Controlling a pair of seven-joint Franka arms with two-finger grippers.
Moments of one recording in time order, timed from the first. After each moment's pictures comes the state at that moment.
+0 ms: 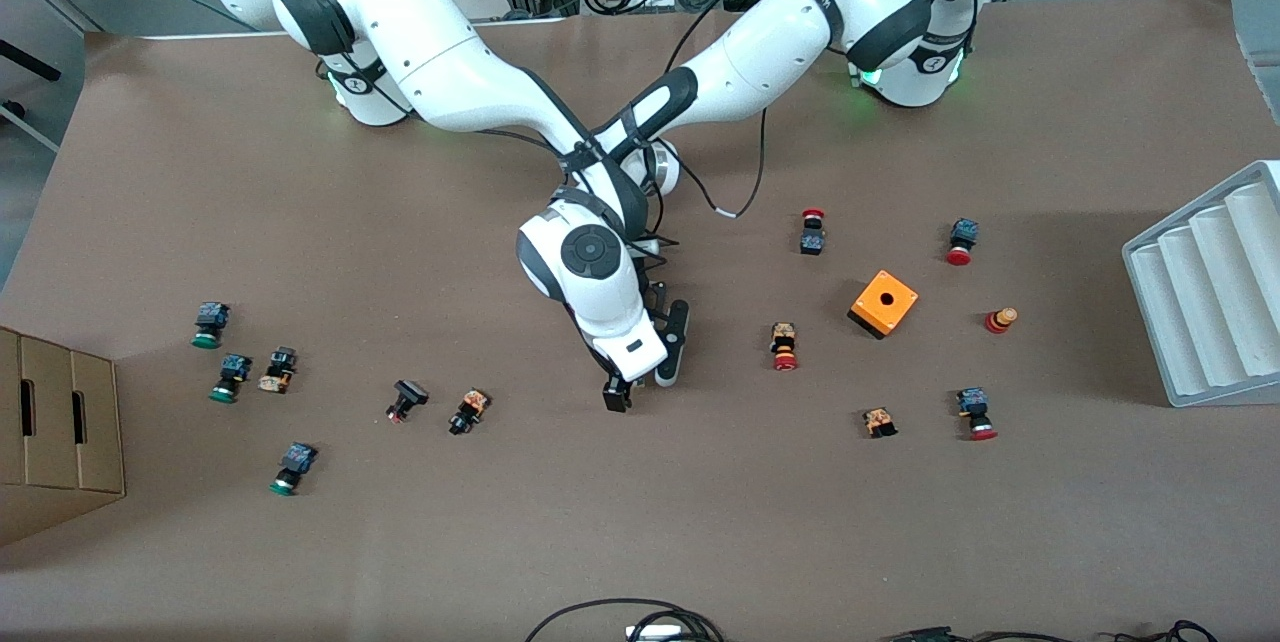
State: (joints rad) left arm -0.80 1.05 -0.34 -1.53 1.94 1.89 -2.48; right arm 0.79 0.87 -0.14 -1.37 0.04 2.44 -0.65
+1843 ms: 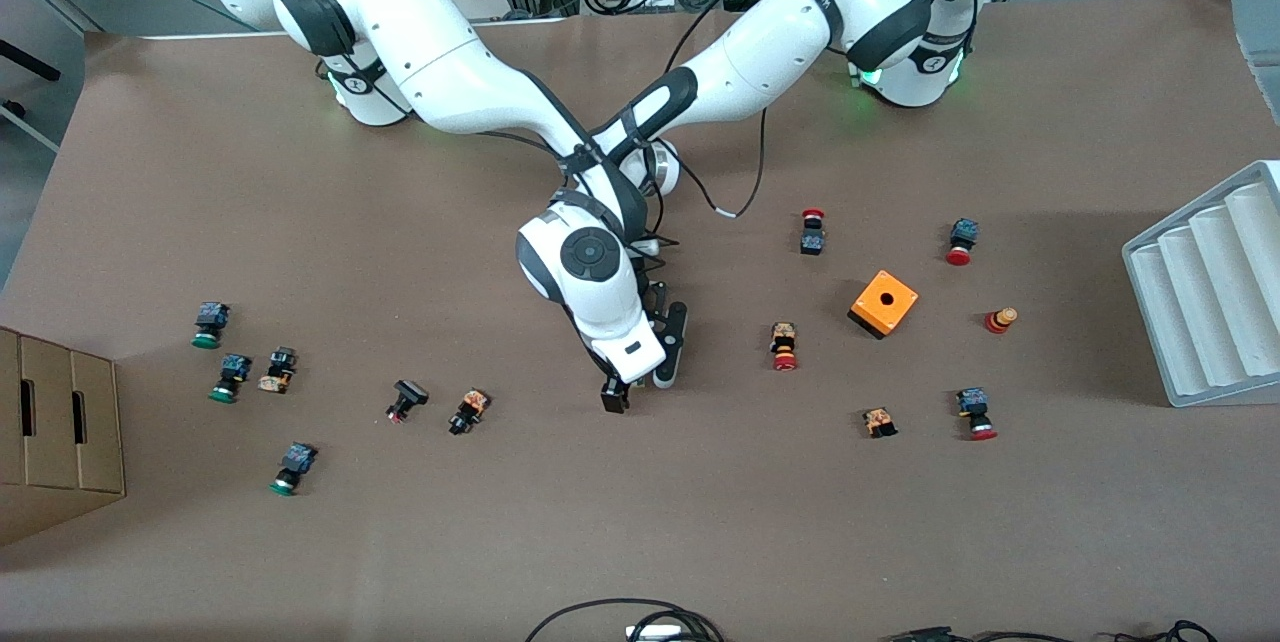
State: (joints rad) left arm -0.80 1.05 -0.34 -1.53 1.94 1.89 -2.48; right arm 0.79 0.87 -0.14 -1.37 0.04 2.44 -0.65
